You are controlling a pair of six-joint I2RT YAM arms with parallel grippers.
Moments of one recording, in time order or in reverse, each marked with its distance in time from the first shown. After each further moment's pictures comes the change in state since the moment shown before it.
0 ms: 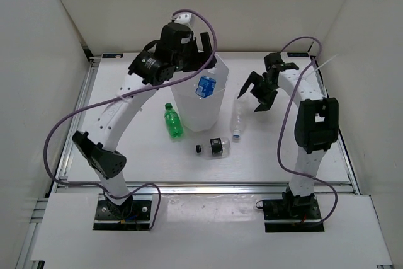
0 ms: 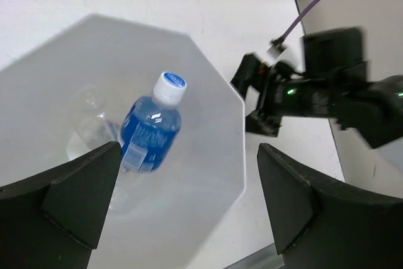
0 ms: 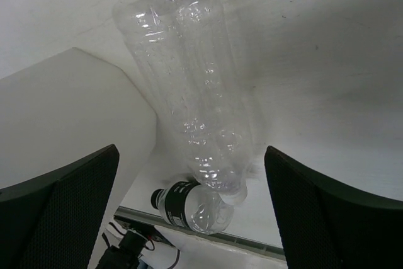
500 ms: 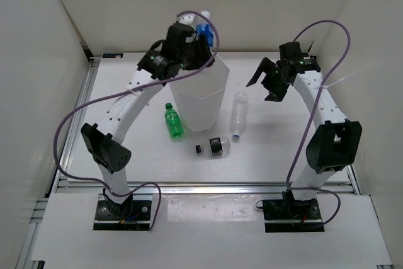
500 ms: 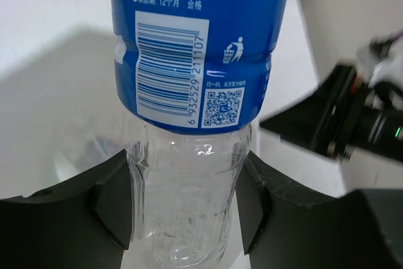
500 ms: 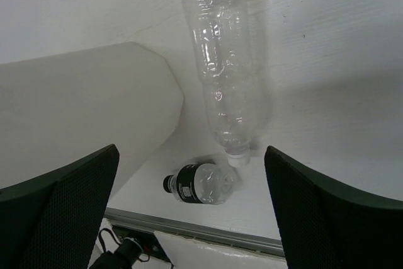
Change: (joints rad) left arm 0.058 0.049 0.033 0.092 0.034 -0.018; right arm -0.014 -0.292 -0.008 -0.044 0.076 -0.042
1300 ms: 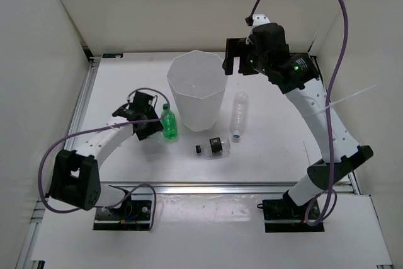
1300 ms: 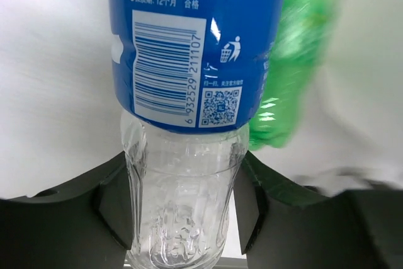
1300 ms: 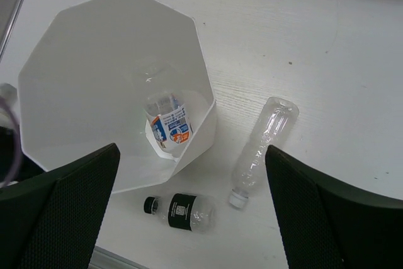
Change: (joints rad) left arm 0.270 -0.427 -1.250 0.146 -0.018 -0.180; right arm 0.442 -0.093 0.391 -0.020 0.371 -0.372
